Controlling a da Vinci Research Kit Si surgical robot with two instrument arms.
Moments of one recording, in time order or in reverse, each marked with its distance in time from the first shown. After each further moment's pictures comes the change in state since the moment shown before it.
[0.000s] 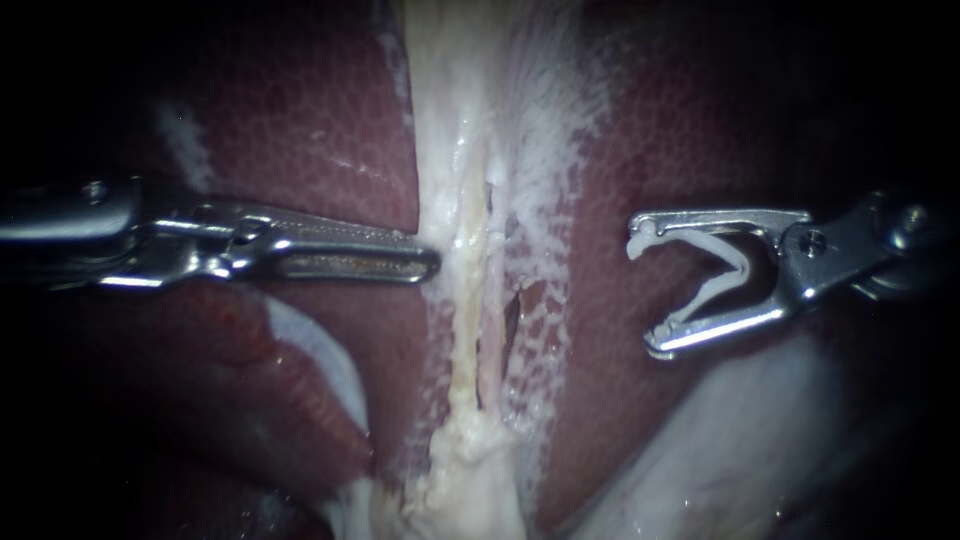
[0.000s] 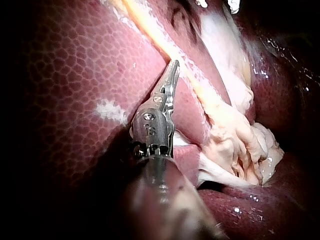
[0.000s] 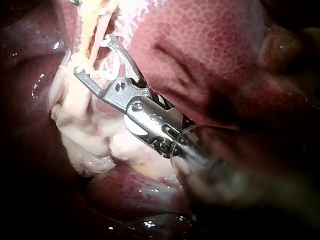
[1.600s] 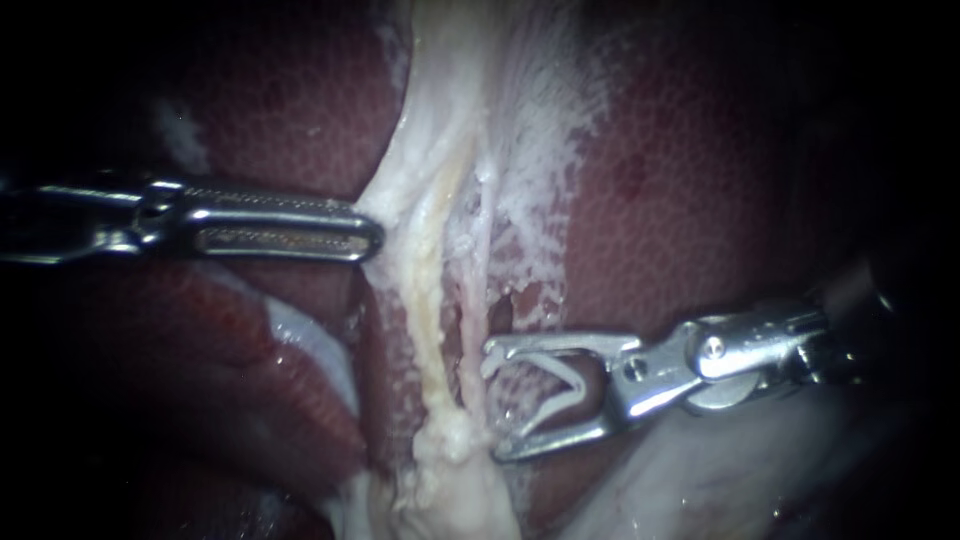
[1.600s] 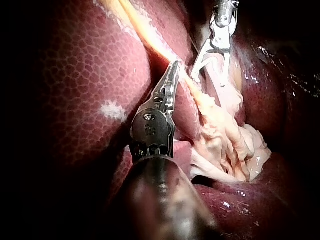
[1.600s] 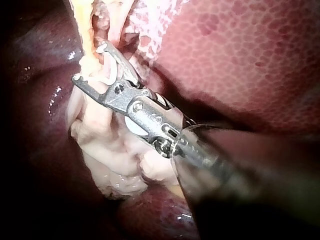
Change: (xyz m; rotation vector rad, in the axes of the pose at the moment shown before) right arm -0.009 -0.003 0.016 0.073 -0.026 0.057; left arm -0.006 -0.003 -0.008 -0.013 -0.042 -0.036
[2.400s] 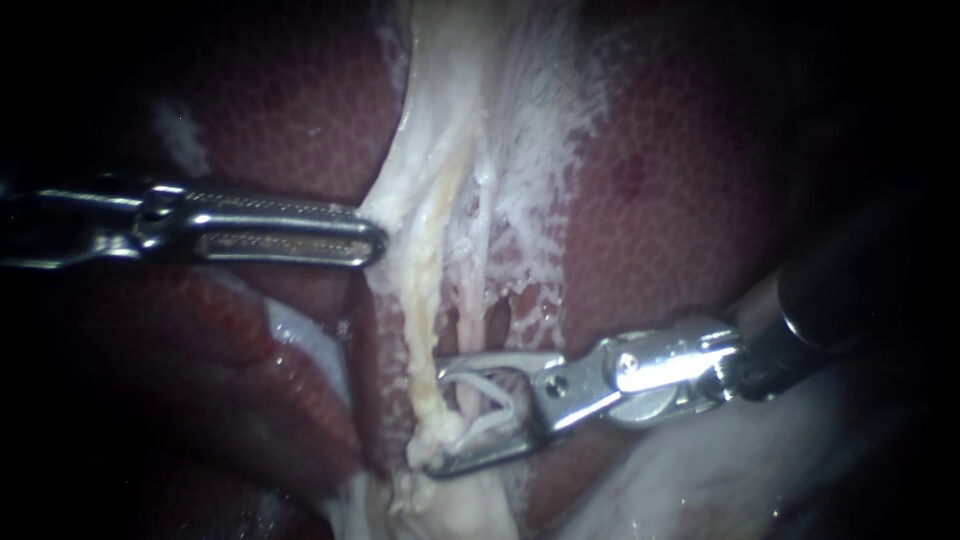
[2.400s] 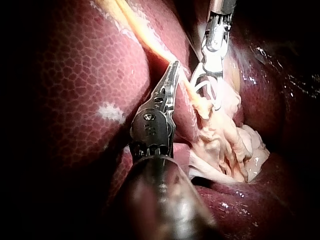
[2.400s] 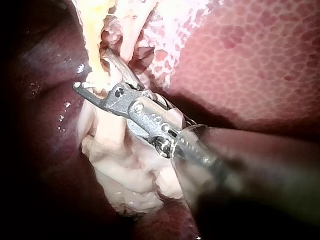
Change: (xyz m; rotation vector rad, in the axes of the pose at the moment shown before) right arm -0.001 0.001 0.006 0.053 -0.021 0.016; left arm 0.000 0.000 0.000 -0.003 -0.001 0.001
